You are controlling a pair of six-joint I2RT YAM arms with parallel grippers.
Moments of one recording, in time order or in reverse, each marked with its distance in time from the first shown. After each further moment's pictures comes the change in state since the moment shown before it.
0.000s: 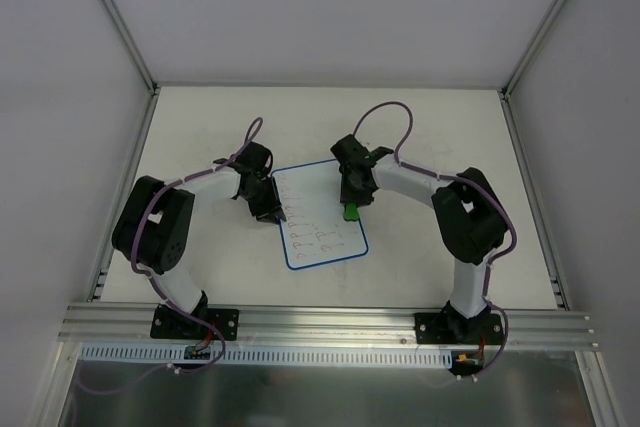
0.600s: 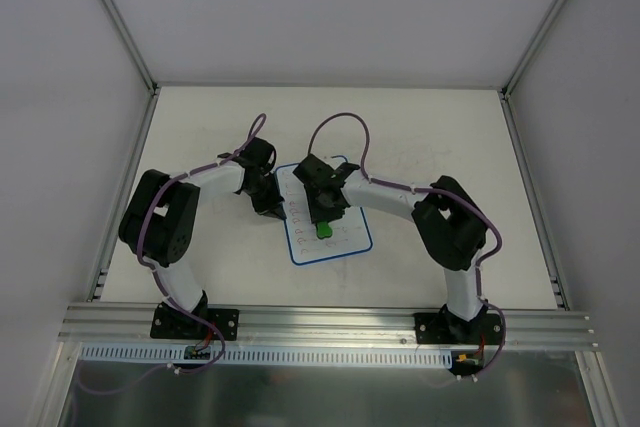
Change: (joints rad) left arm -0.004 0.066 0.076 -0.034 -0.003 -0.003; right arm 0.209 0.057 0.086 -0.009 -0.020 -0.062
